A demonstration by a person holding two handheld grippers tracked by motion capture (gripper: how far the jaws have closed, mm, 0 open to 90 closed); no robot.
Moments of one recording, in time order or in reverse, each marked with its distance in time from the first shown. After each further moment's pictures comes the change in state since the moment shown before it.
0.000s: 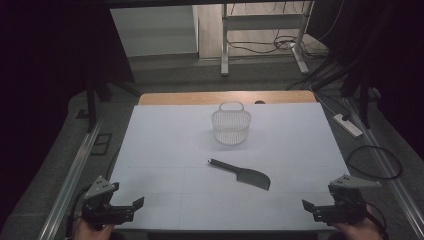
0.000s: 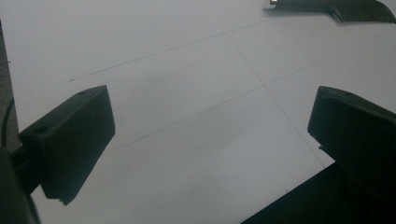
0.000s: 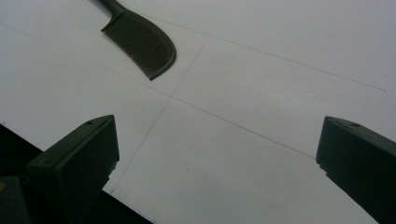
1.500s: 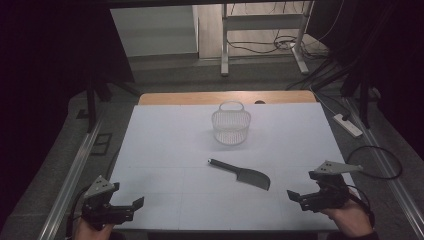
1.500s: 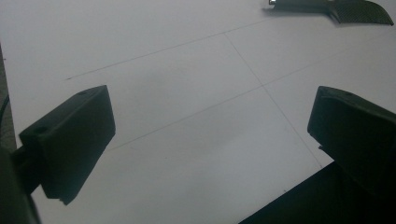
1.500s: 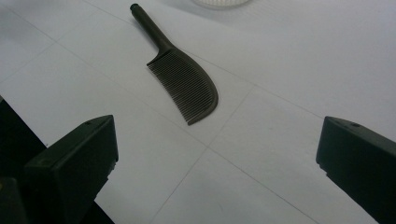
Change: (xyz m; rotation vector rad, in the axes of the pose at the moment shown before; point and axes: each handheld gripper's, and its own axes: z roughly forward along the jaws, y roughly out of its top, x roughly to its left) left arm 0.002 0.000 0.001 0.001 -0.015 -0.015; right arm 0.011 0.036 0.022 -0.048 0.146 -0.105
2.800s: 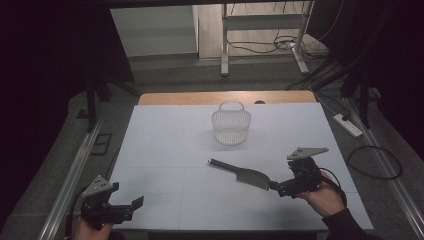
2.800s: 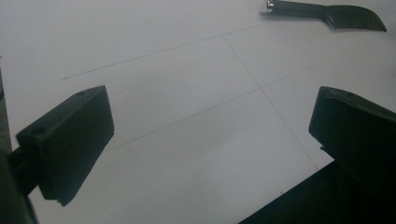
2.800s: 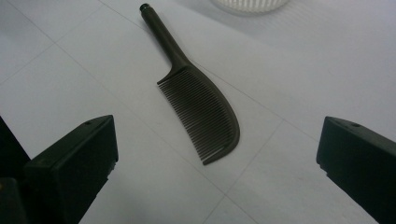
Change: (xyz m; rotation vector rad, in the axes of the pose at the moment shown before) left arm 0.003 0.000 0.000 -0.009 -0.018 -0.020; right arm 0.013 0.041 0.047 0.088 0.034 -0.054
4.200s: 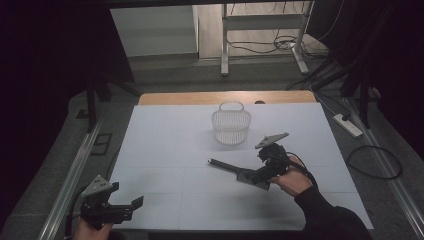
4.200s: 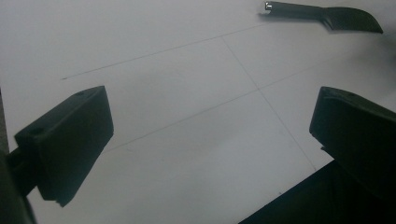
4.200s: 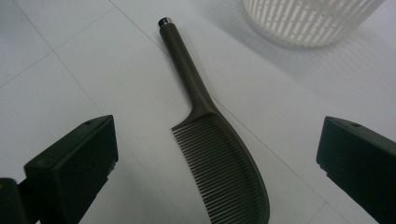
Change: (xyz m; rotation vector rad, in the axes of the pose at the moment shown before) left arm 0.001 0.000 0.000 -0.004 -0.008 -0.002; right arm 0.017 0.049 0.061 0.075 0.050 -0.101
